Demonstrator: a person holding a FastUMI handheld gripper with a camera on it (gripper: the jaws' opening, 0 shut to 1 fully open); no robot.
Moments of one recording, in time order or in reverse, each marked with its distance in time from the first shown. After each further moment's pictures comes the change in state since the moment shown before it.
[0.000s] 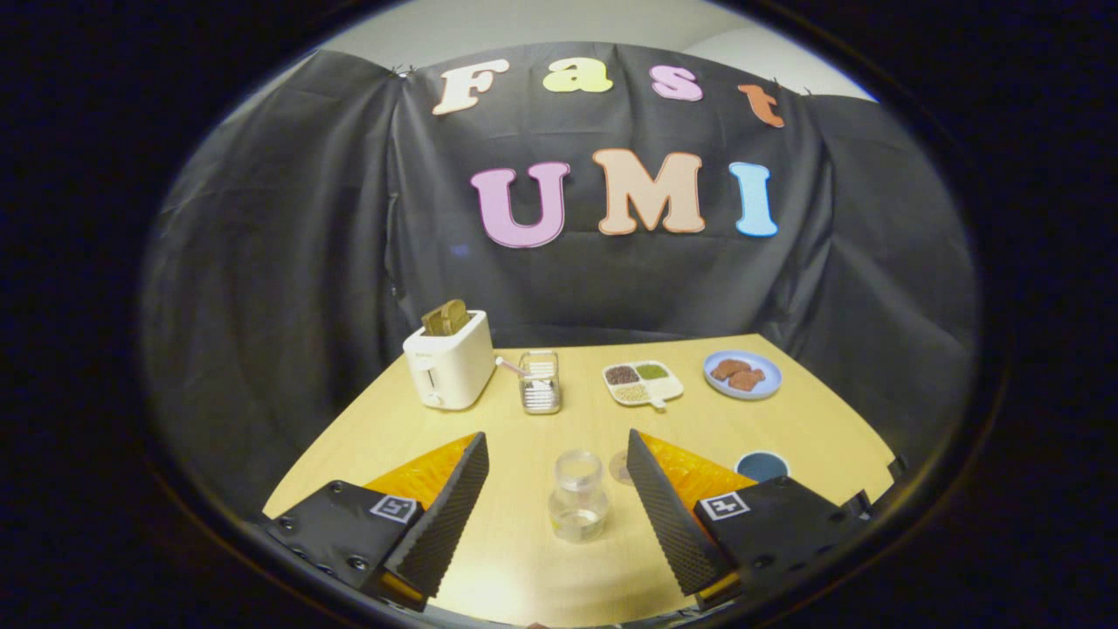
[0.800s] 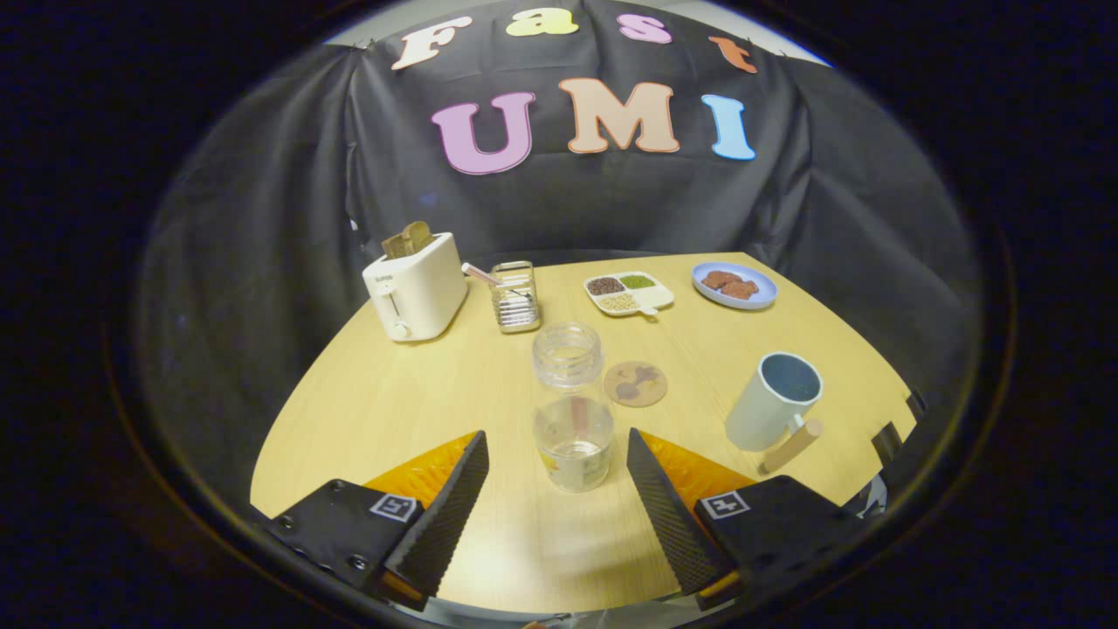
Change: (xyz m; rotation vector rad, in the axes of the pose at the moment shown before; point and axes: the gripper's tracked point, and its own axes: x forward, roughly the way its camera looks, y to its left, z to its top) arm 0.031 -0.012 -0.104 0.061 0.205 -0.101
